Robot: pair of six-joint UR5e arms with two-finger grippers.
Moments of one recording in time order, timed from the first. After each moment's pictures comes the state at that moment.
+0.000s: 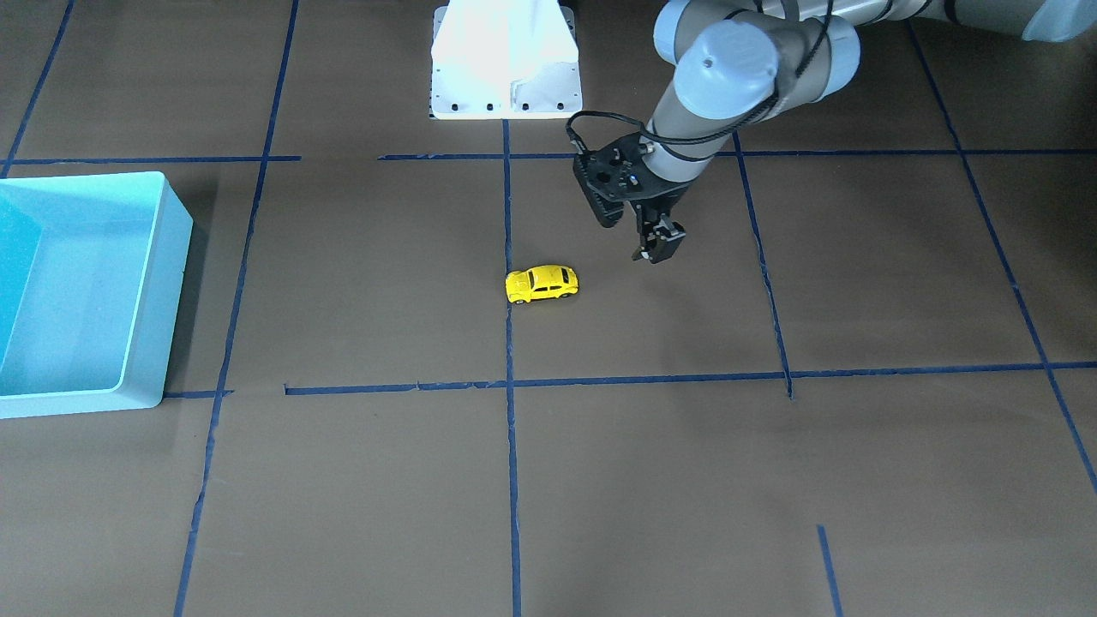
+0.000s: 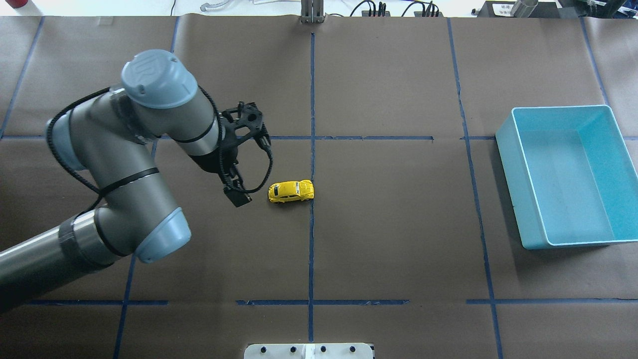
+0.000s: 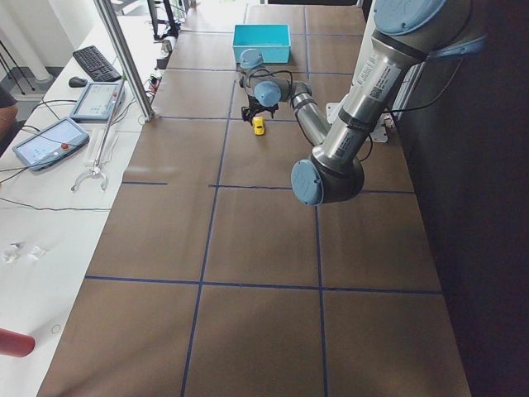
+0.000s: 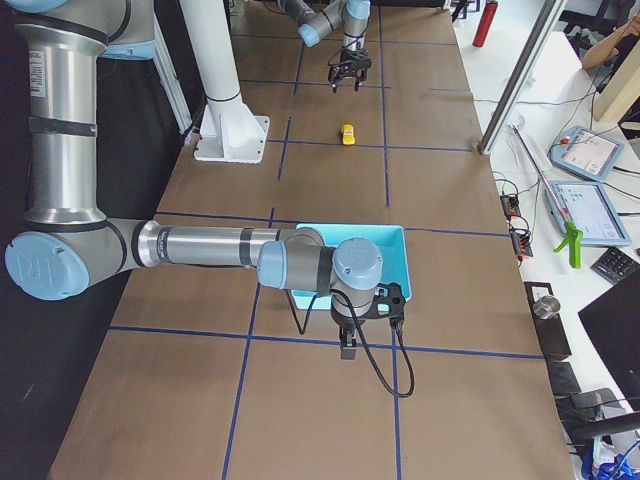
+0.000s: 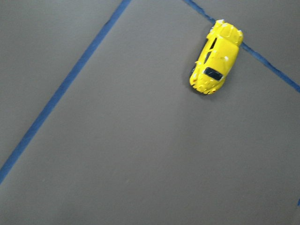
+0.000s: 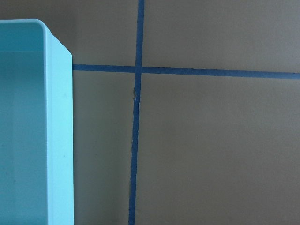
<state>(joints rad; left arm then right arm) -0.64 -2.23 -1.72 -1.57 -2.13 0.05 1.62 -1.64 1.68 -1.65 2.34 -0.11</state>
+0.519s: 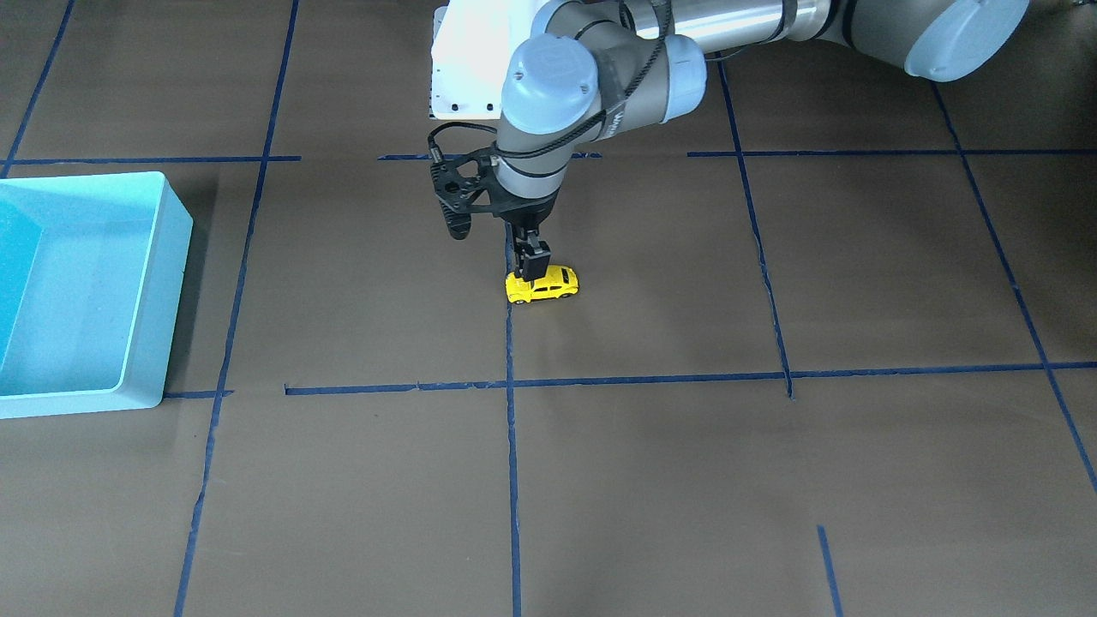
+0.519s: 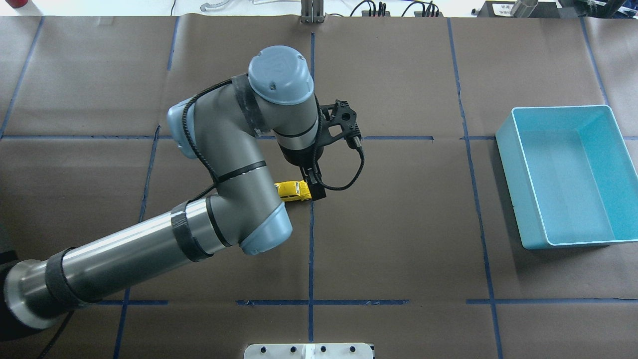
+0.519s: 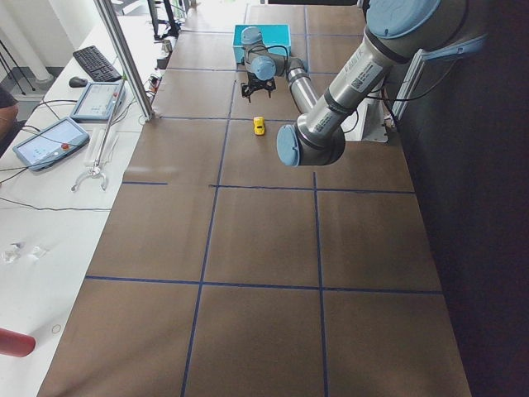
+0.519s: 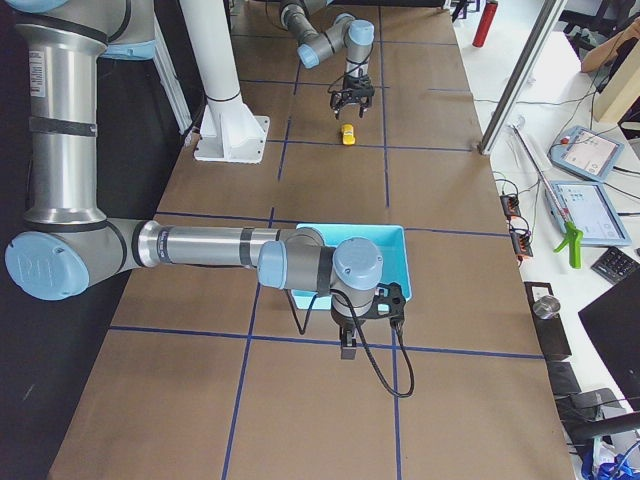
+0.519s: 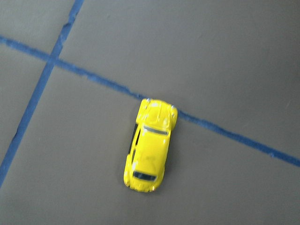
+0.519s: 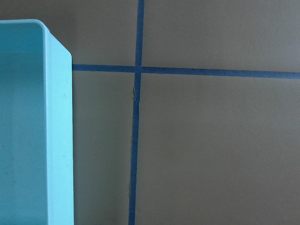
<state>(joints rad) -0.54 -2.54 -1.44 -1.52 -1.99 0.16 1.62 -1.64 1.68 -1.65 2.34 -0.10</state>
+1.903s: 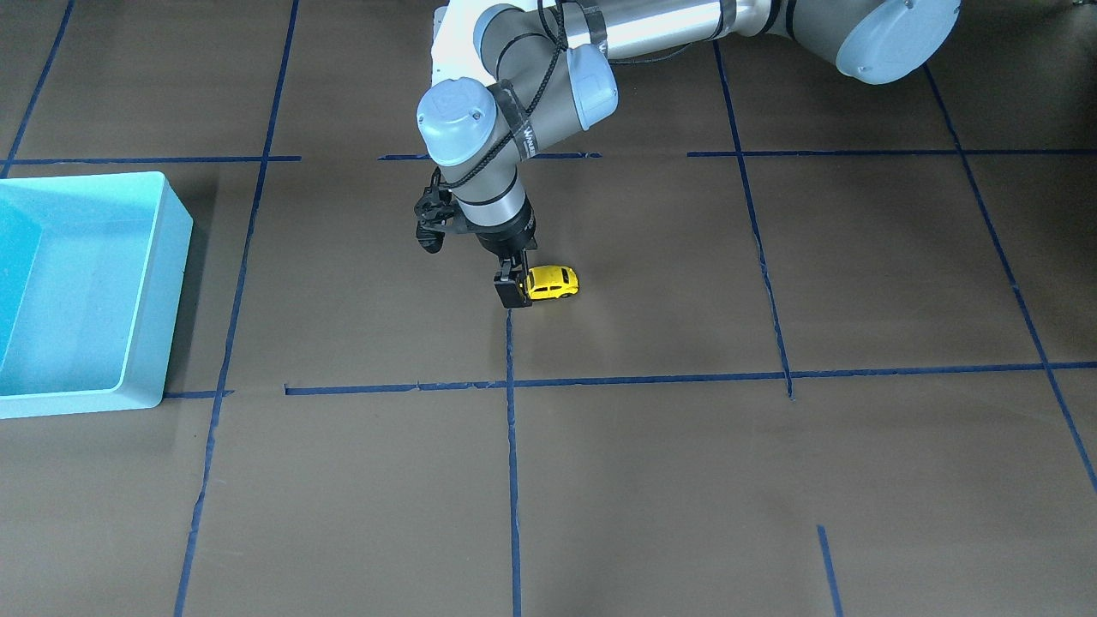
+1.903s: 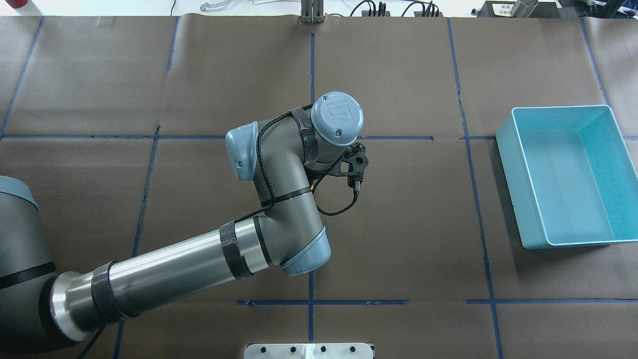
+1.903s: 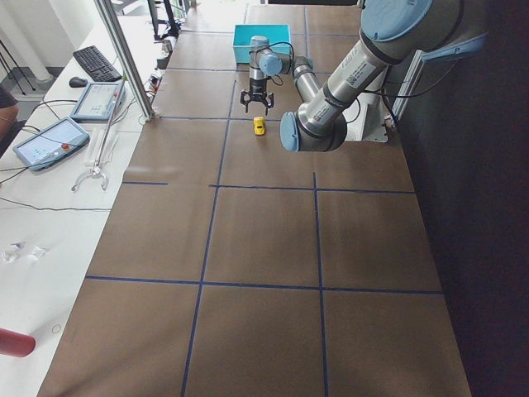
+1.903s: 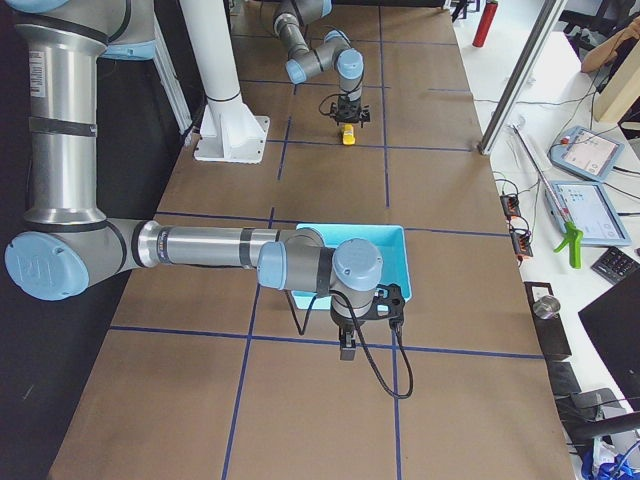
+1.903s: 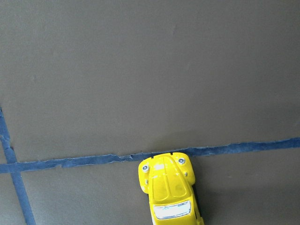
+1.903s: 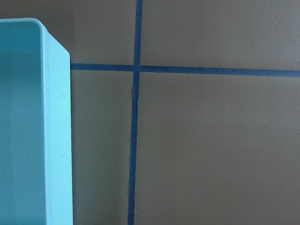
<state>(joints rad) -0.49 -2.59 -1.30 -1.38 -1.76 0.51 1.62 -1.65 1.67 -1.65 2.34 -0.10</state>
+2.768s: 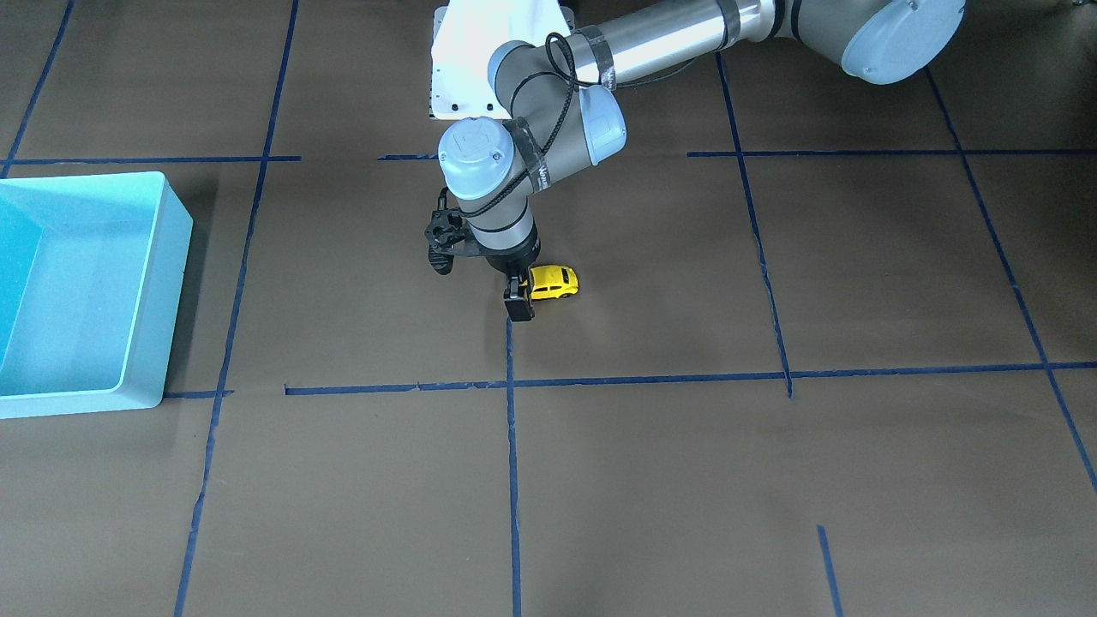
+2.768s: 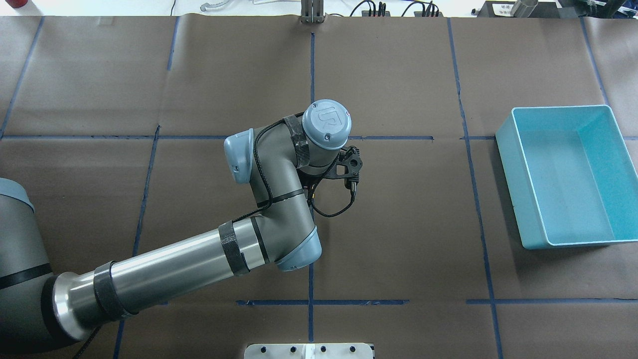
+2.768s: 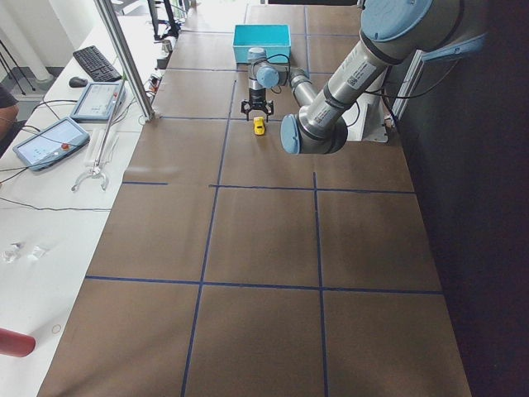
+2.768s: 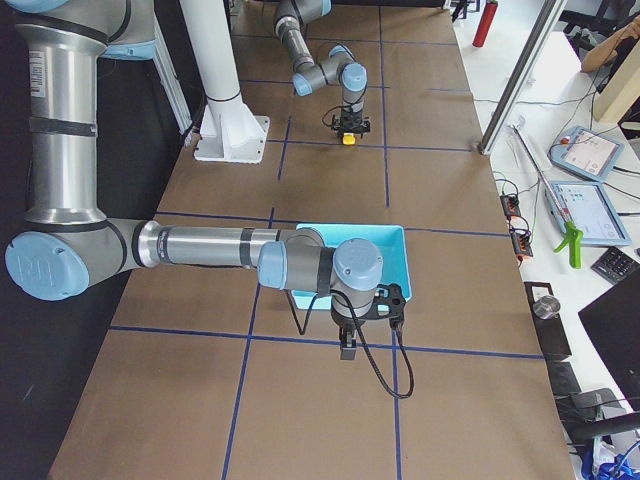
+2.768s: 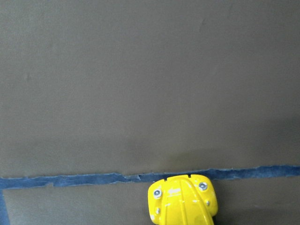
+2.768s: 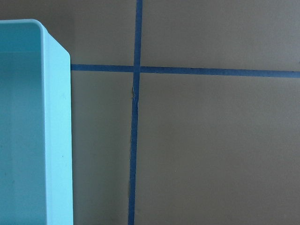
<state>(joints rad) -0.48 -2.58 -1.22 -1.49 -1.83 0.43 1.62 -1.64 1.67 -1.65 2.34 -0.10</state>
